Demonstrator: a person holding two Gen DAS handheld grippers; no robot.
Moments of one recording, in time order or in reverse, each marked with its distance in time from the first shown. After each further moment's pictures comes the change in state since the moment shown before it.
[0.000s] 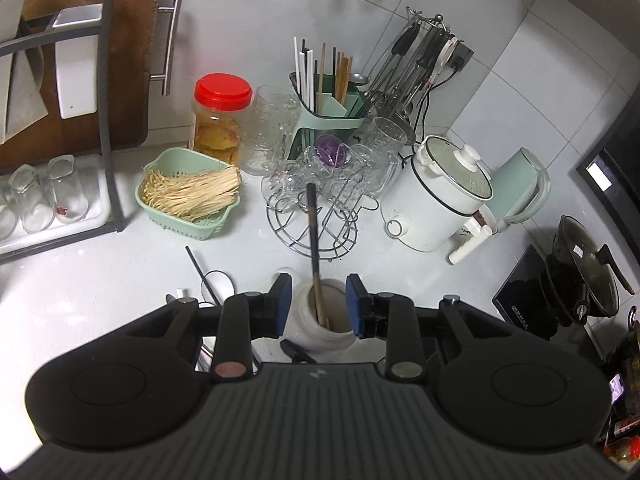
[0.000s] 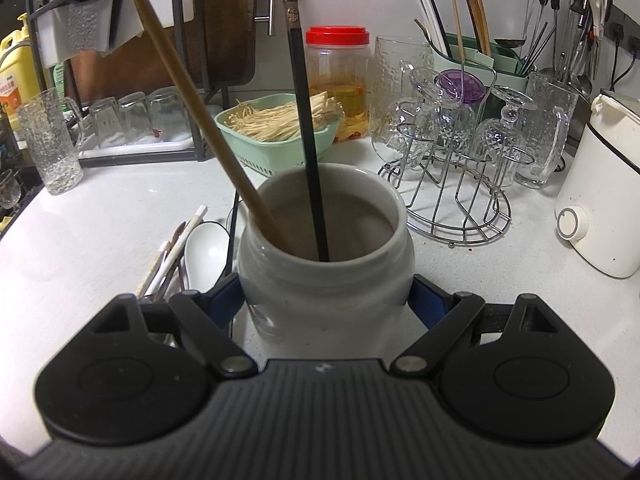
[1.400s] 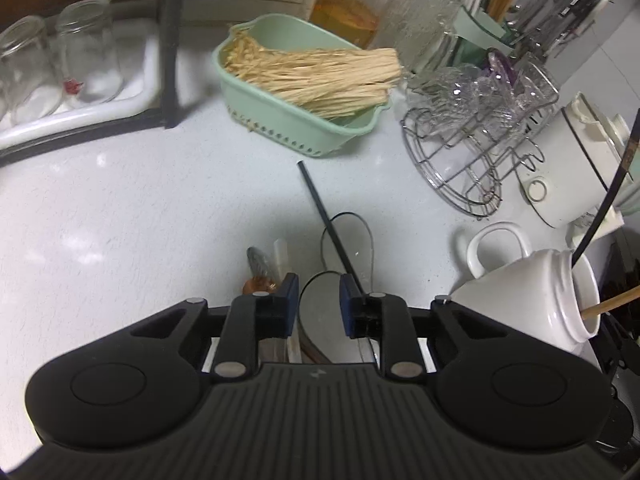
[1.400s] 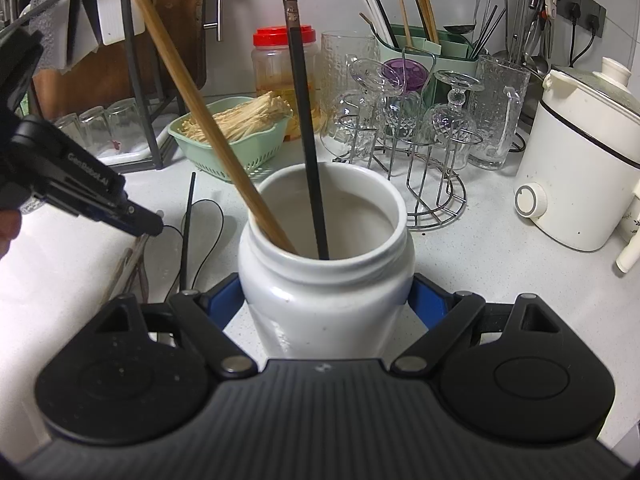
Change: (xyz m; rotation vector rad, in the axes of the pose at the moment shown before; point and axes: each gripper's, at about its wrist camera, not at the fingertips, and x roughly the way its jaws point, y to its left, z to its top) left arm 0.167 0.134 -0.035 -0.145 0.188 0.111; right arm -0.007 -0.018 -0.007 0.078 -0.005 -0.090
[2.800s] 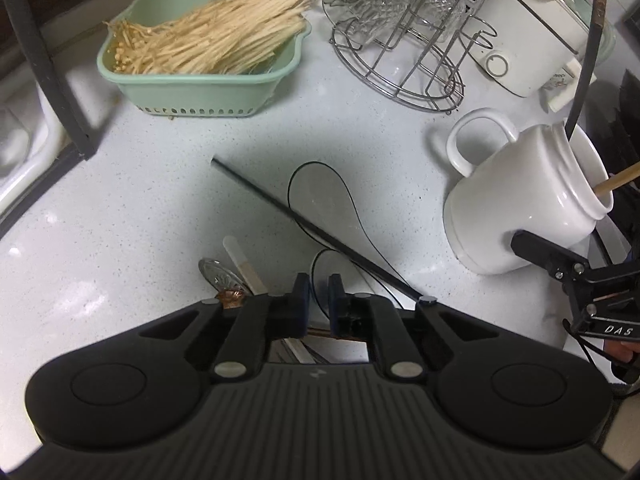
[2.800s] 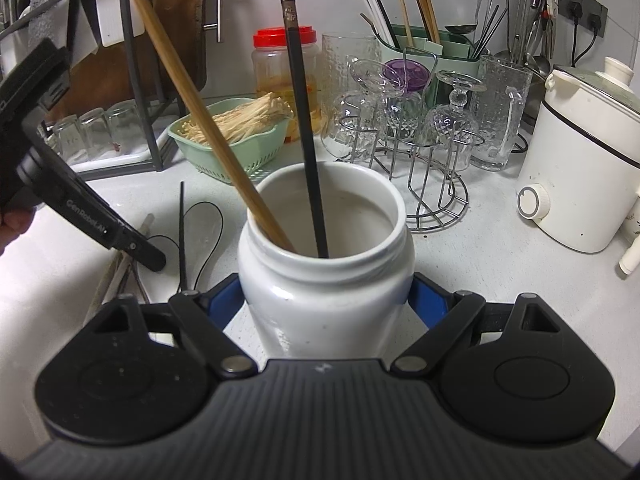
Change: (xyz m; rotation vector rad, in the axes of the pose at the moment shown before) left arm 0.022 -0.015 0.005 0.368 0.206 -0.044; right arm 0.002 0.000 0.001 0.002 -0.003 0.006
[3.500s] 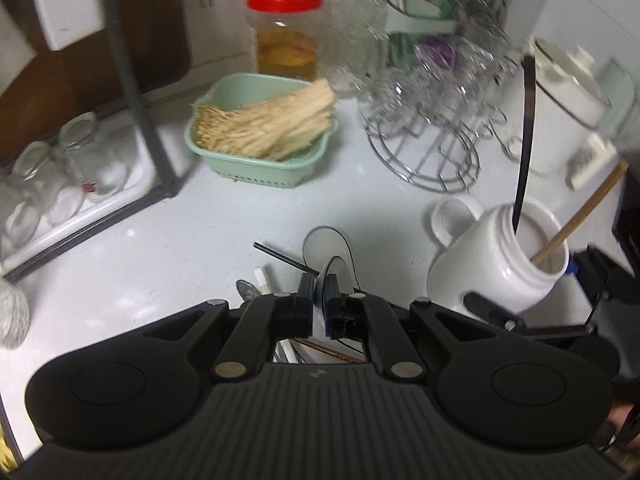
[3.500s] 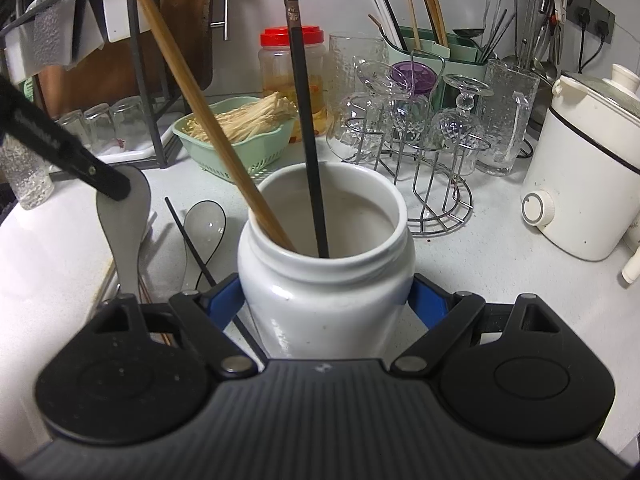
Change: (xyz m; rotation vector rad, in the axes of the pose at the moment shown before) left arm -0.081 -0.053 -0.006 -0.147 -0.205 0.216; right arm 0.002 0.000 0.002 -0.026 -0.003 0.010
